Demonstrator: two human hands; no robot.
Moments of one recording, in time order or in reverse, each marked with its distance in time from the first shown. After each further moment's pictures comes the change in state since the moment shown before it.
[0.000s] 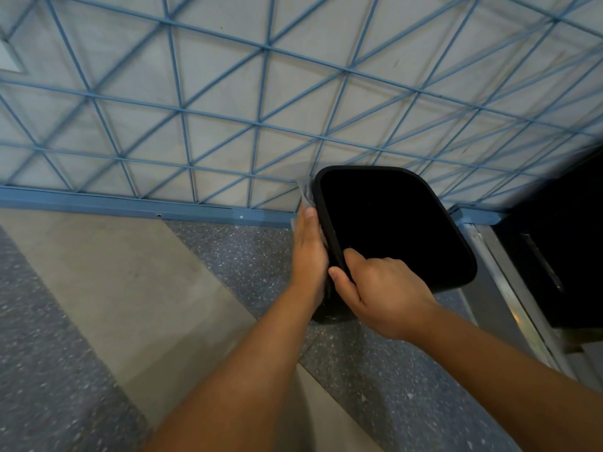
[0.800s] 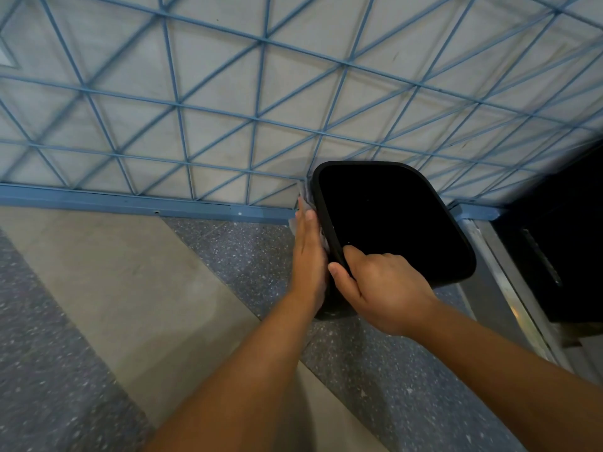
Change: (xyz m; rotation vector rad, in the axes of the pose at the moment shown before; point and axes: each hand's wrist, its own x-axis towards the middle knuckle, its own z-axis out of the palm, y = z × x) left_hand -0.006 -0.009 -0.005 -0.020 -0.076 0.080; right_hand 0.000 0.000 -0.001 0.001 -0.007 -0.004
